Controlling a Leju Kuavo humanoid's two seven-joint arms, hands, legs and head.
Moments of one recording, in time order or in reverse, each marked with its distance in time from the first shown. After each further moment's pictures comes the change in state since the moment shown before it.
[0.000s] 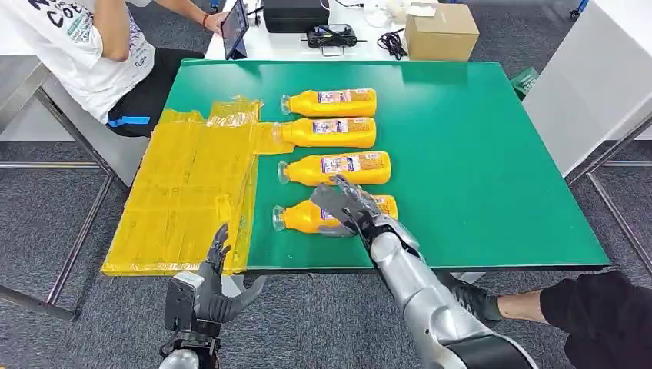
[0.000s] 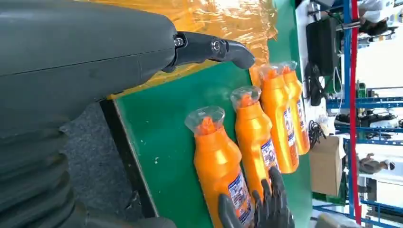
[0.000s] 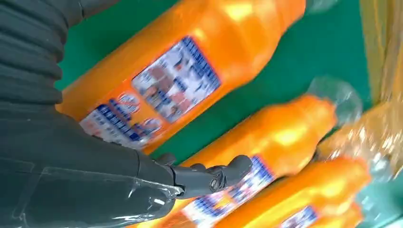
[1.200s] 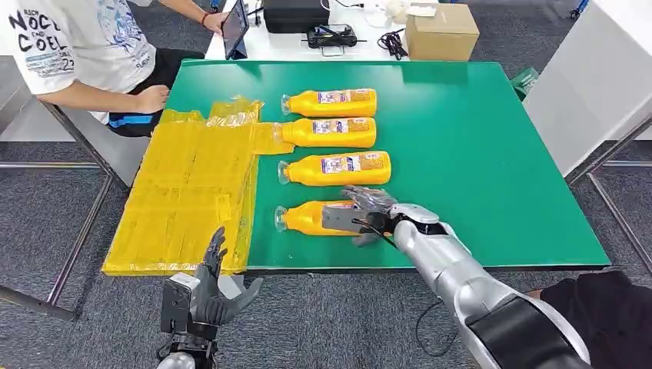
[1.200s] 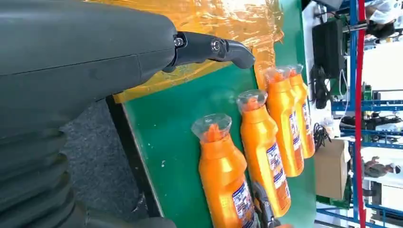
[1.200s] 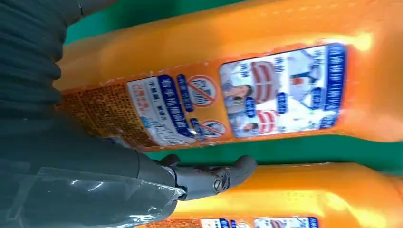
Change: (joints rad) left arm 0.014 -0.002 0.026 -0.013 0.001 -0.022 0.013; right arm -0.129 -0.204 0.465 0.106 -0.031 0.115 0.036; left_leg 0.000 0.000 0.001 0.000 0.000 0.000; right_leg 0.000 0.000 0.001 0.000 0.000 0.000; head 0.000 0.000
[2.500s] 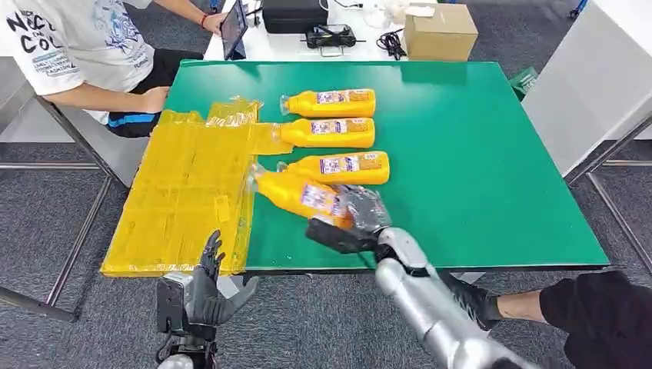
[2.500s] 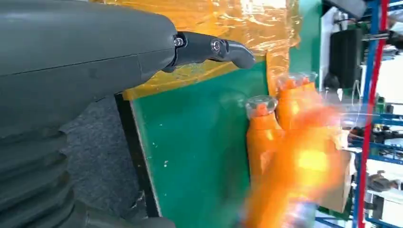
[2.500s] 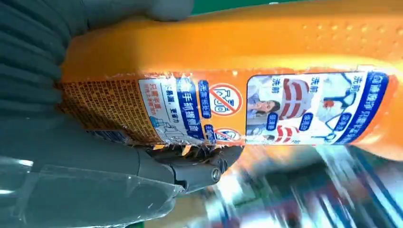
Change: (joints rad) left arm 0.007 -0.002 -0.003 0.000 0.103 0.032 0.059; right arm 0.368 0.074 -0.136 -0.561 0.032 -0.417 0.011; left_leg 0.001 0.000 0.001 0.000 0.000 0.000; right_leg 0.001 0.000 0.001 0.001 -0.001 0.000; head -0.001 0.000
